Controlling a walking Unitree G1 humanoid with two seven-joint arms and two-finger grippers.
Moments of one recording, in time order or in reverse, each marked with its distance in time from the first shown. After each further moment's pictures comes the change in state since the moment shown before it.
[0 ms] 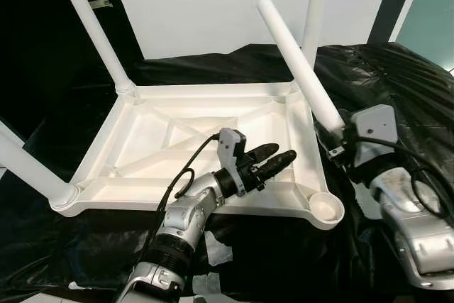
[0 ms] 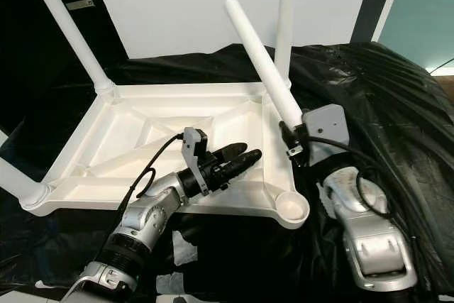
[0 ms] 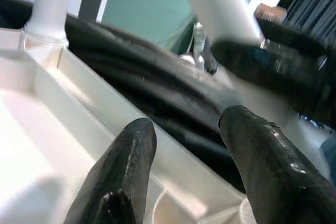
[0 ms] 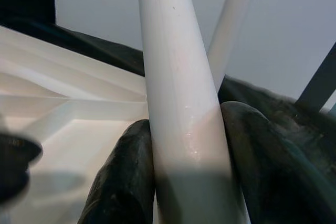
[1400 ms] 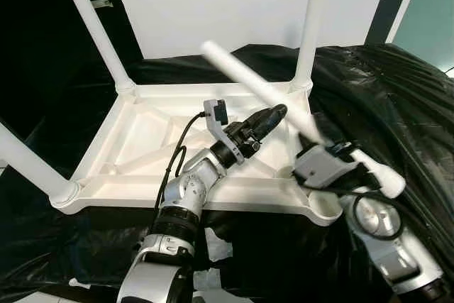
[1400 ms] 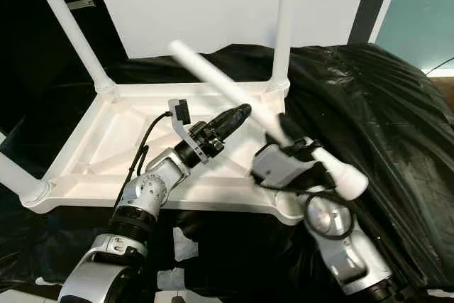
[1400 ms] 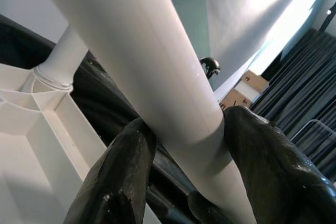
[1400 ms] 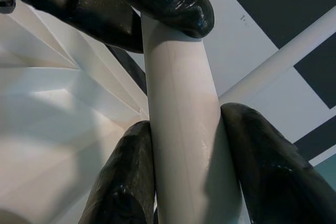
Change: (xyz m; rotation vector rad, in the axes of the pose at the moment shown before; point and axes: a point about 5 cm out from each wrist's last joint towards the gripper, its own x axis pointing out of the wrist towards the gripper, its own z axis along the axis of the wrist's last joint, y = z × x) left arm 0.020 0.020 0.032 -0.170 -0.168 0.076; right arm 0.002 0.043 -0.017 -0.528 -0.189 0.039
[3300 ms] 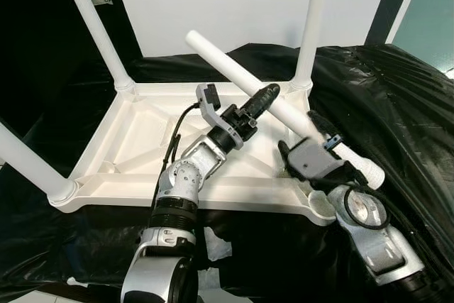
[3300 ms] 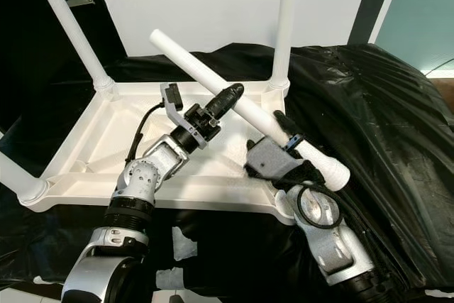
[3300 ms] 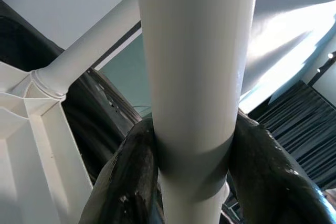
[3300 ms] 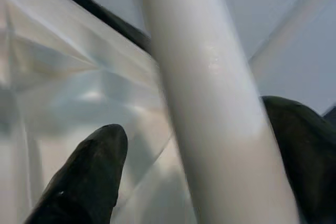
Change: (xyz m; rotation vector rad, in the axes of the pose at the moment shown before) left arm 0.005 -0.010 0.022 -0.220 -0.122 0.016; right arm 0.014 0.002 -0.006 0.363 0.139 0.063
